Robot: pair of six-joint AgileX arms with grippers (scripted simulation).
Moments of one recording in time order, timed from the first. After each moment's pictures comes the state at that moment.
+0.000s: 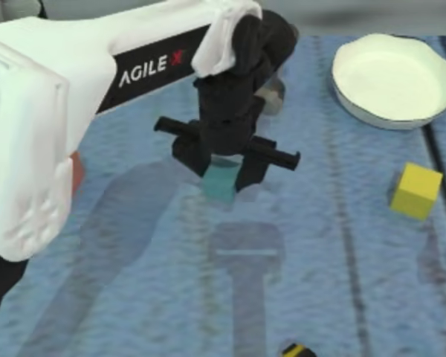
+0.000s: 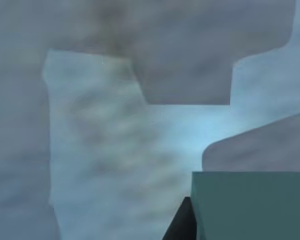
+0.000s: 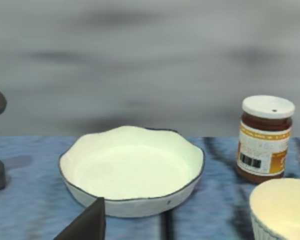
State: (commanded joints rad) left arm -0.66 2.32 1.97 -1.20 0.00 -0.25; right arm 0.00 0.00 0.00 0.00 0.00 0.00
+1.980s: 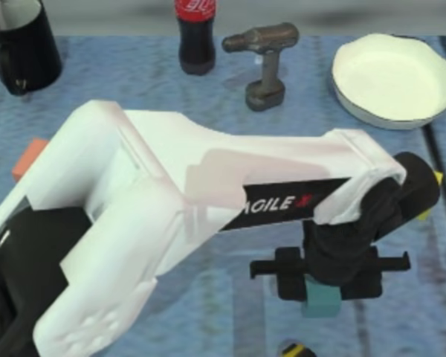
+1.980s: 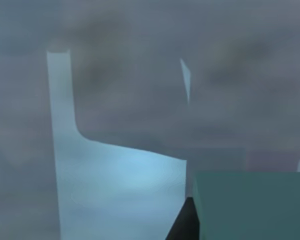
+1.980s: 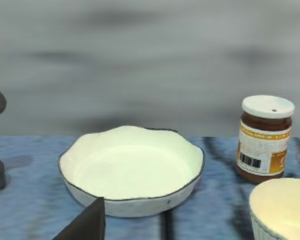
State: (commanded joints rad) left arm -1.05 2.33 1.77 -1.00 -0.02 -1.04; right arm 0.00 0.00 0.00 0.00 0.00 0.00
